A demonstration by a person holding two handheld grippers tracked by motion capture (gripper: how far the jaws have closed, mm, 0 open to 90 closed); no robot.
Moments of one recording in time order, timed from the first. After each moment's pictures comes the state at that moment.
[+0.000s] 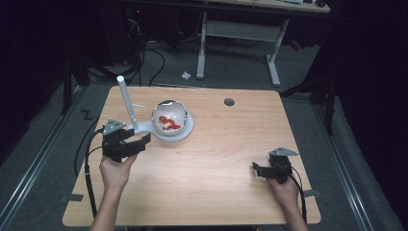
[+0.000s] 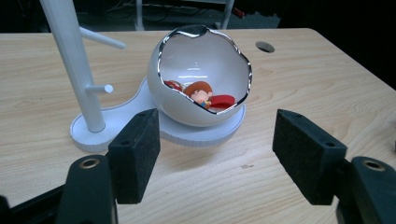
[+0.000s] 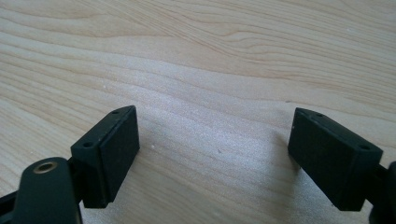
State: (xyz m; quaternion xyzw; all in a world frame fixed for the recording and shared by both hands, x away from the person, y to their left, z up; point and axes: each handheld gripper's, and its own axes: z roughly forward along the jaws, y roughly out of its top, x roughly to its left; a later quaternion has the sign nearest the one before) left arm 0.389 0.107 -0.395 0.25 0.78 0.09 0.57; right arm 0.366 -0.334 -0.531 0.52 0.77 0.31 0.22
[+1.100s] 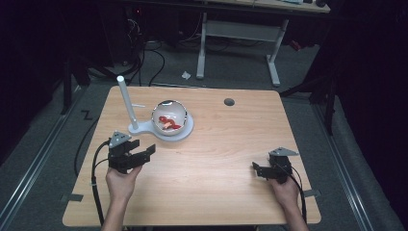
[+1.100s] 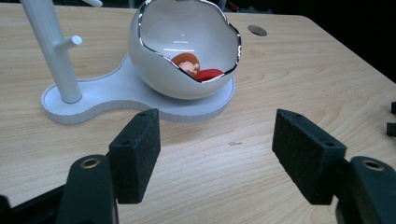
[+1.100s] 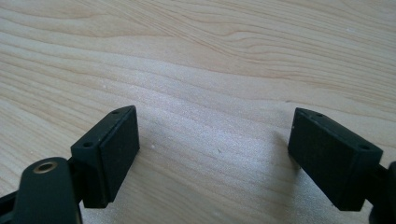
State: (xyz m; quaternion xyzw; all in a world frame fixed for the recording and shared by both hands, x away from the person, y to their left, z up) left arm 0.372 0.097 -0.421 0.25 0.78 0.07 0.57; right arm 0.366 -0.334 -0.531 0.52 0.77 0.31 0.22
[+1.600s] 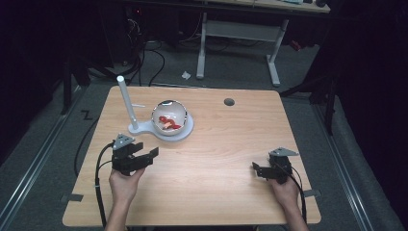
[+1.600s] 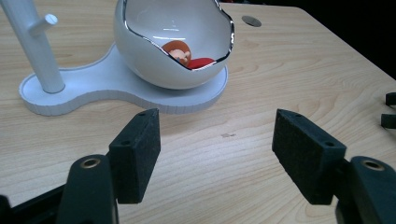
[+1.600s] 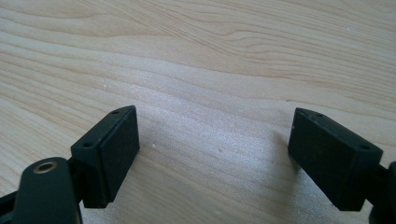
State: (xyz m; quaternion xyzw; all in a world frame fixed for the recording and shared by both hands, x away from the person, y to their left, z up) left arm 0.371 0.091 -0.431 0.26 0.78 0.06 0.56; right arm 0.365 -0.333 -0.531 0.52 0.77 0.31 0.22
